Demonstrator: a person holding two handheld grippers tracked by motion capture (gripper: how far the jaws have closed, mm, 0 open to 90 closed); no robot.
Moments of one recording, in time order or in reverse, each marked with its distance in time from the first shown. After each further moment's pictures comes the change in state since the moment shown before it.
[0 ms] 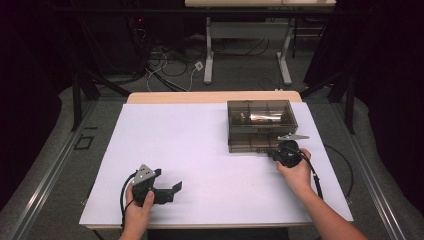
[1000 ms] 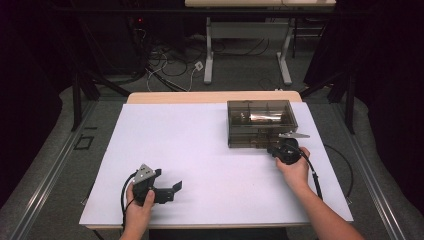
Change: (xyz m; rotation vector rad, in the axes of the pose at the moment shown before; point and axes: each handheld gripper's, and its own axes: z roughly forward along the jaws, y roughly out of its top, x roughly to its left) left arm 0.002 -0.002 0.003 0.004 0.002 -0.030; right arm -0.009 0.002 0.013 -0.056 -0.023 0.041
